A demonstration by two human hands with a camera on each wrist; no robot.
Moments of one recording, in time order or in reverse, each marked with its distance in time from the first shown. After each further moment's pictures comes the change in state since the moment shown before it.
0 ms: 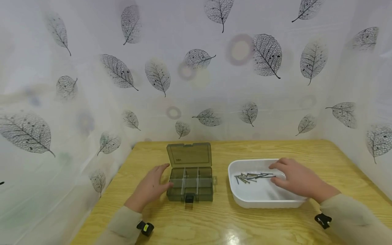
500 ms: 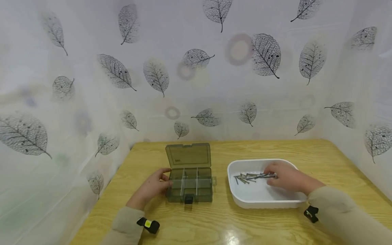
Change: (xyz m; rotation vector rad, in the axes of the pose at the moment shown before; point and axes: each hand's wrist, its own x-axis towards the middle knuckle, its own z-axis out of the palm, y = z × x) left_hand 0.018 -0.018 0.015 -0.626 -0.157 -0.159; right_hand 0.023 0.008 0.021 0.171 -0.192 0.024
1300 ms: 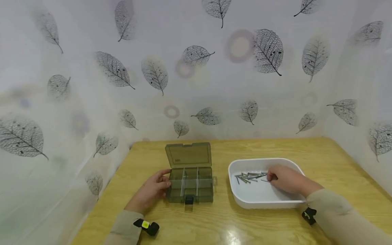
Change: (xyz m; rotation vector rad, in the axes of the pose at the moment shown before) left_hand 0.000 -0.025 0.002 -0.381 -0.088 -0.023; right_hand 0.001 0.000 0.015 0.096 -0.010 0.074
